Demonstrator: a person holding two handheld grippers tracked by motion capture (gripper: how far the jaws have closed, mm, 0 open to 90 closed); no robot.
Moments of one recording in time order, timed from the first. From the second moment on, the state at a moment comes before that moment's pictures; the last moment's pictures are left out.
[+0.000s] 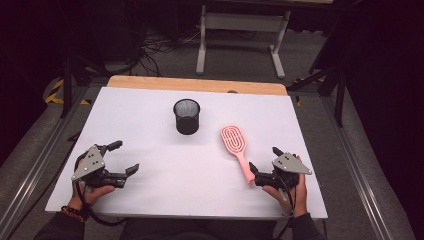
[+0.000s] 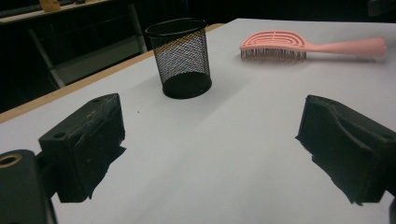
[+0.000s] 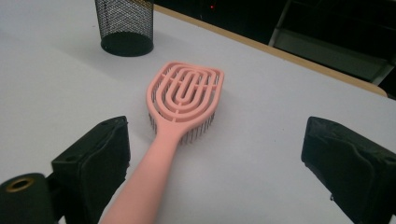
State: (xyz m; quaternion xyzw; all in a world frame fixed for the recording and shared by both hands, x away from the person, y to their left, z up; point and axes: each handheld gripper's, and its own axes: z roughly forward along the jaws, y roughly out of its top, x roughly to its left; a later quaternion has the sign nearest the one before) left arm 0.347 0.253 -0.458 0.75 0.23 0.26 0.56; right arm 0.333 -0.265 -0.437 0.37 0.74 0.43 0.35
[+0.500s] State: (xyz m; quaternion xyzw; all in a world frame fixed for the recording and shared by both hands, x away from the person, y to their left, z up) left arm 0.347 0.252 -0.464 0.76 0.23 0.26 0.54; right arm 0.345 -0.267 -0.425 0.40 0.76 0.42 0.29
